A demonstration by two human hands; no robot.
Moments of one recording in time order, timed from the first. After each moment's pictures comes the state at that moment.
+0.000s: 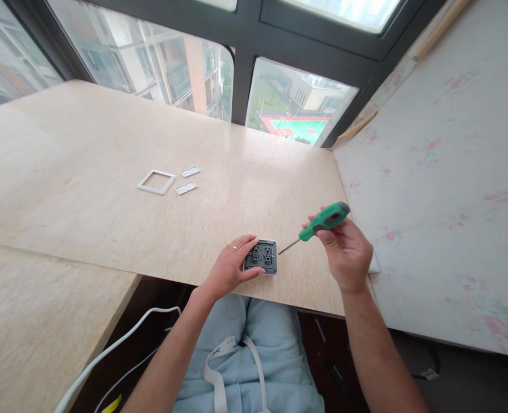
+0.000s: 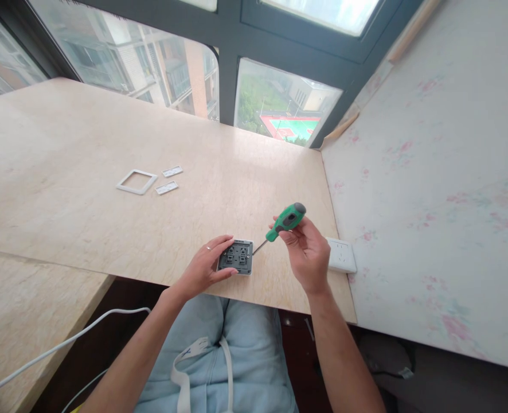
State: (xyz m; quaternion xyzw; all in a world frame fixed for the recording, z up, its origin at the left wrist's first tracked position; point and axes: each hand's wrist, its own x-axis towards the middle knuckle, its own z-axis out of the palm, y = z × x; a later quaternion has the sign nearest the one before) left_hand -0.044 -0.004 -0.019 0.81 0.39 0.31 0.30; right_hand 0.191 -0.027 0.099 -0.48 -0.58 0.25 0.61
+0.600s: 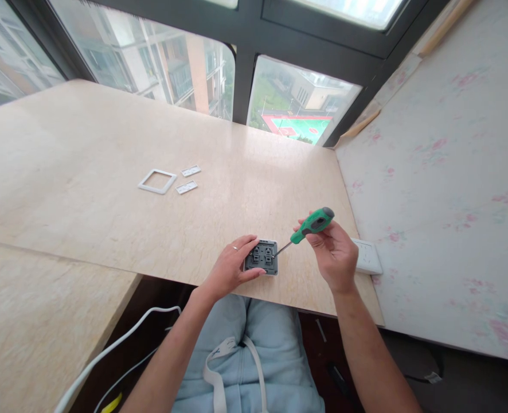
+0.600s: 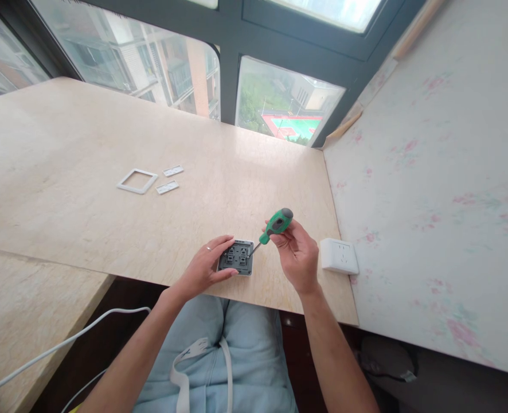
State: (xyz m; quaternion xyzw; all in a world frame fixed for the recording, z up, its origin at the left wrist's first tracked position) left_hand -0.044 -0.004 -0.019 0.82 0.39 0.31 0.30; right_hand 0.186 -0.025 0.078 -0.47 -0.58 0.29 0.60
